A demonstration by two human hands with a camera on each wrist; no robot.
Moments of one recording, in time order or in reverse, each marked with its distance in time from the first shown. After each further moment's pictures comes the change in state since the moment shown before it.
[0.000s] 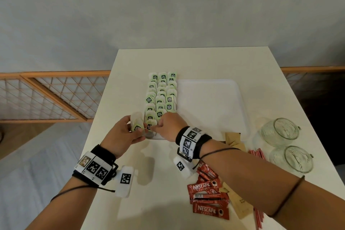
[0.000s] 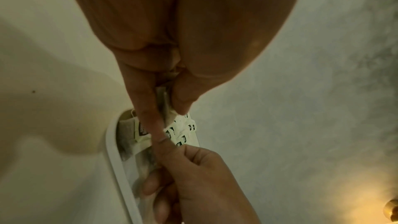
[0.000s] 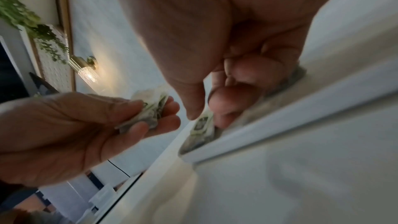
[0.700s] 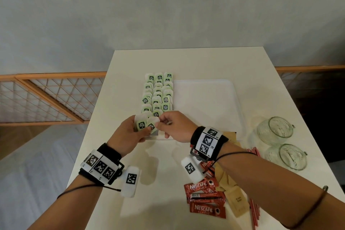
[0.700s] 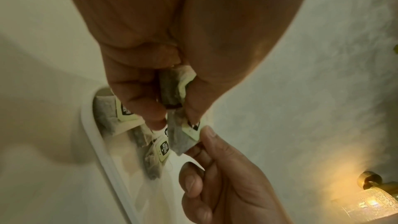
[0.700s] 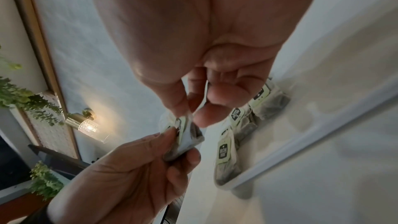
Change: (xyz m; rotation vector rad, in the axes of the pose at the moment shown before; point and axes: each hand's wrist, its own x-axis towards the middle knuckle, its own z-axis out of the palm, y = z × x) left_hand 0.001 0.008 0.025 0.276 -0.053 0.097; right_hand -0.033 0.015 -0.028 0.426 -0.039 -0.123
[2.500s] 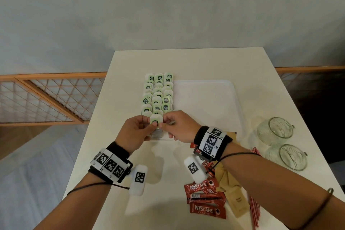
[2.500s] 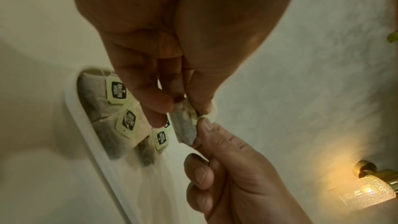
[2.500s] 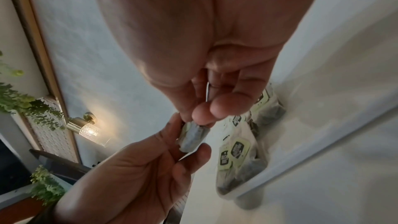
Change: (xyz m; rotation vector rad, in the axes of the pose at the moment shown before) left_hand 0.004 0.006 0.019 -0.092 0.068 0.002; right_hand -0.005 -0.001 -0.008 -0.028 -0.001 -0.016
